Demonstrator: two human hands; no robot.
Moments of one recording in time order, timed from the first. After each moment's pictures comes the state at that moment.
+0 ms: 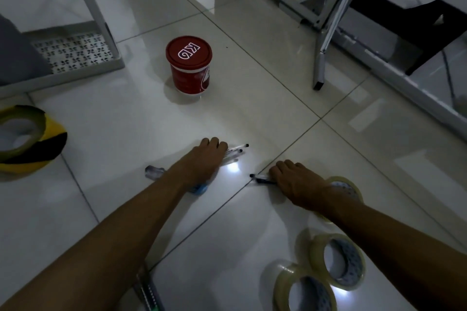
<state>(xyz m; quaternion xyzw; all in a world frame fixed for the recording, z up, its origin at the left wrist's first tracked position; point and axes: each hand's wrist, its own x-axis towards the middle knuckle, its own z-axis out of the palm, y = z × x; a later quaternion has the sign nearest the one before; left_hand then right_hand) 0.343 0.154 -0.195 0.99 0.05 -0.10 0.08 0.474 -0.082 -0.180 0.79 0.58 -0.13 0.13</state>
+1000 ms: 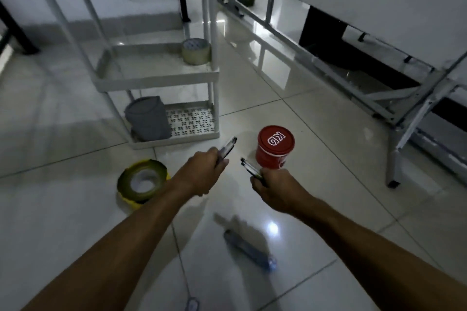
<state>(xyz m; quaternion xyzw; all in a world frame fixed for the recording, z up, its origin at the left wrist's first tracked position) 0.252 0.307 -0.022 0.88 0.38 0.04 0.28 0.408 0.167 -0.046 0.81 0.54 -0.19 -0.17</state>
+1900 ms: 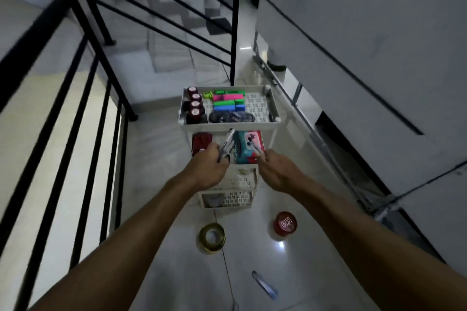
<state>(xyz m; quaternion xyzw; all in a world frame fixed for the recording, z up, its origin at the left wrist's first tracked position) 0.147 0.417 0.620 0.79 0.46 0.08 0.39 0.326 0.333 0.607 0.79 0.56 -0.21 -0.11</state>
